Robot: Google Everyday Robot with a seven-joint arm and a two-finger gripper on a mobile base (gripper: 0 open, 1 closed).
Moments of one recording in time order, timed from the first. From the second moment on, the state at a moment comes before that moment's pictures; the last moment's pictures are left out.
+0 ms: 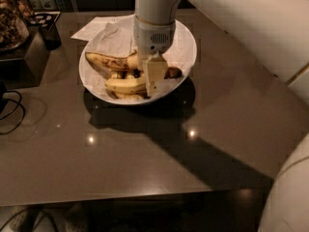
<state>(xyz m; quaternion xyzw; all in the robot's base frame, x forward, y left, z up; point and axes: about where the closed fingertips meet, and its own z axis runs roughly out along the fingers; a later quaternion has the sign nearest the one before) 0.552 0.000 0.899 -0.78 0.62 0.04 0.05</state>
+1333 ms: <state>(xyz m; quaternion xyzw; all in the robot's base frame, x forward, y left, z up) 0.552 -0.006 0.876 -0.77 0.63 0.06 0.03</state>
